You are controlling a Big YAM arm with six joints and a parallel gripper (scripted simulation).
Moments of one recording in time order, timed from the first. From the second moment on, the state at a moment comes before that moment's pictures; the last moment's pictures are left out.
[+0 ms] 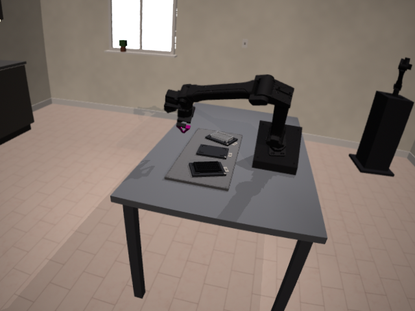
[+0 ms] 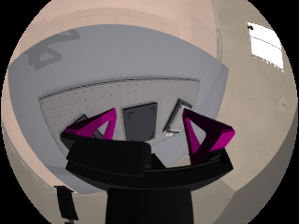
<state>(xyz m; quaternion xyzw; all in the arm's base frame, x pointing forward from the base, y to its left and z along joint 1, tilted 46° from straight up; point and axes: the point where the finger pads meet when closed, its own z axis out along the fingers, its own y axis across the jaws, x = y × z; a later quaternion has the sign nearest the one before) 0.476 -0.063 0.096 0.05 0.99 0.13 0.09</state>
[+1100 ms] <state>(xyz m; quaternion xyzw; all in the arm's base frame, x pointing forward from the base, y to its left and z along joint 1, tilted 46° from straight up) 0.391 0.045 0.128 -0.07 0.95 0.30 0.10</state>
